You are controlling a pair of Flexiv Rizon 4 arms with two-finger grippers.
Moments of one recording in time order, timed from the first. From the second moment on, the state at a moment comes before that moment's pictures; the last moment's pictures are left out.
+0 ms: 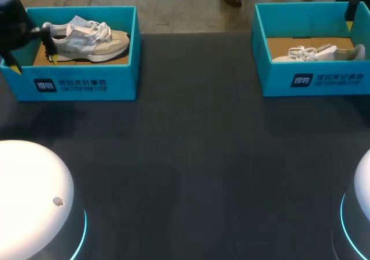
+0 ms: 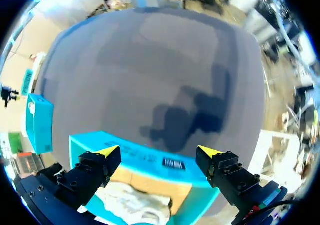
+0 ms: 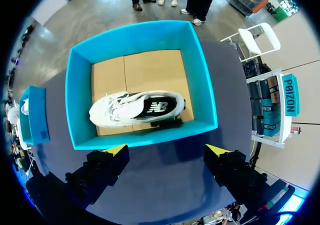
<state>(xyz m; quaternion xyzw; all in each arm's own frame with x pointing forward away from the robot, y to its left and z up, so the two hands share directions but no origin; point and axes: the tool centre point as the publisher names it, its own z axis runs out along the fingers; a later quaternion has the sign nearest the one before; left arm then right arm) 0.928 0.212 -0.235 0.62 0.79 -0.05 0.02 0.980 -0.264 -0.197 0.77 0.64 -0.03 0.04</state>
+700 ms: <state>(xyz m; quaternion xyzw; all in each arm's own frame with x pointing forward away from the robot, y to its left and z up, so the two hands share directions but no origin) 0.987 0.248 -0.236 0.68 0.73 -0.02 0.05 0.980 -0.264 -0.197 0.77 0.64 -0.03 0.04</state>
